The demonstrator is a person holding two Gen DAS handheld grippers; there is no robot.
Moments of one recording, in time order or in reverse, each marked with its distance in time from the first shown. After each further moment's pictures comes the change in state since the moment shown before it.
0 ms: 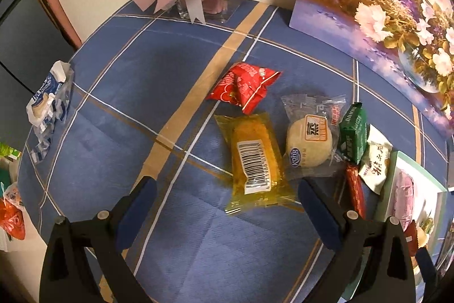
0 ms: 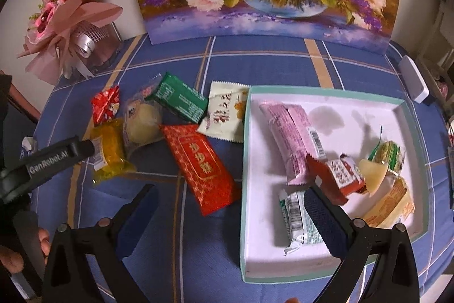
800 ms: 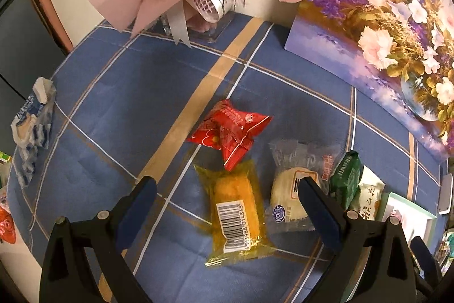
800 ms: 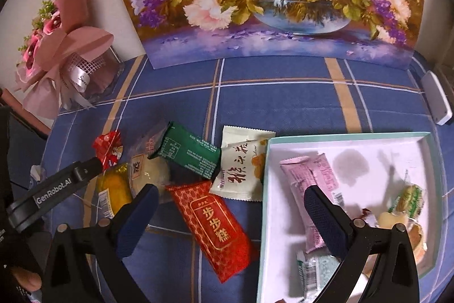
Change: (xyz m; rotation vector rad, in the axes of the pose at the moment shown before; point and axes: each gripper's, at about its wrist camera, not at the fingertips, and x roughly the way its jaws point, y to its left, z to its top) left arm 0.023 -0.013 0.047 -0.039 -0.023 -0.053; right arm 0.035 0.002 0.062 0.038 0.002 0.092
